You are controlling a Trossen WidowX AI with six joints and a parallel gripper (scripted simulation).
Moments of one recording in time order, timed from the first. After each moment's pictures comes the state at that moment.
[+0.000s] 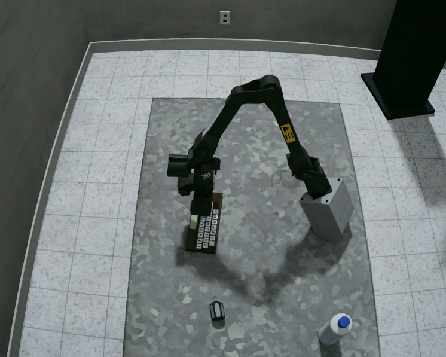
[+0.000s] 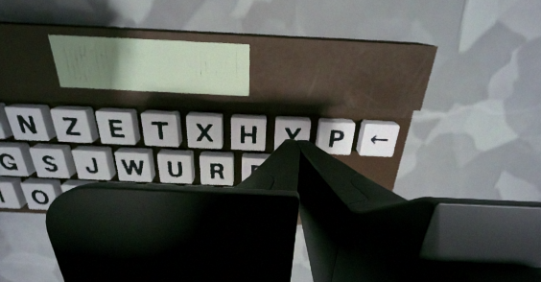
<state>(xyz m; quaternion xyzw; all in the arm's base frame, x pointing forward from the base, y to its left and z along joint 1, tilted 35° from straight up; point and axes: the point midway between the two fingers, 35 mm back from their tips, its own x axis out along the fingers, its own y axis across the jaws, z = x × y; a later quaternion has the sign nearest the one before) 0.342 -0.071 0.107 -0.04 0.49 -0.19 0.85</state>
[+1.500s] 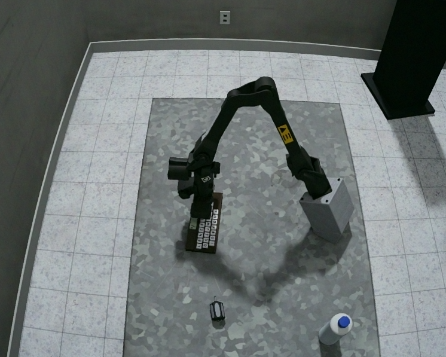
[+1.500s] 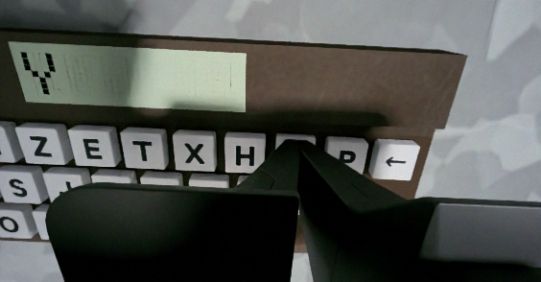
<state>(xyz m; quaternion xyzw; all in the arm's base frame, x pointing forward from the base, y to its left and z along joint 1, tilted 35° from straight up) 0.350 -0.078 0.093 -0.04 0.49 -0.19 0.85</state>
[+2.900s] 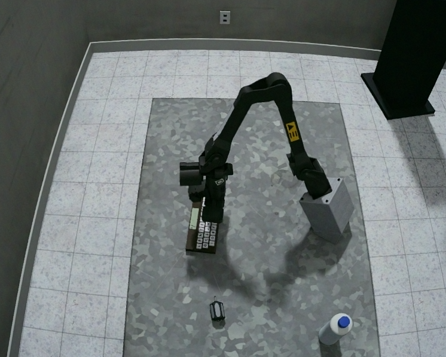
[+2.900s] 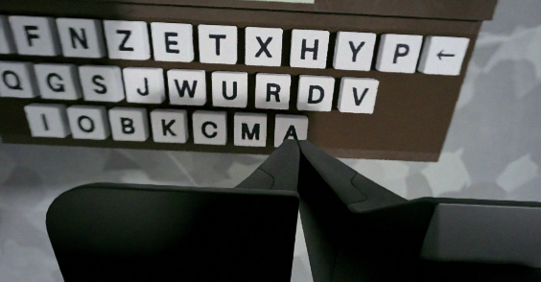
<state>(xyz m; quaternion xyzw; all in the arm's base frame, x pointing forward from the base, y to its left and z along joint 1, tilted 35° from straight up) 0.314 -0.042 0.088 -0.04 0.49 -0.19 0.85</state>
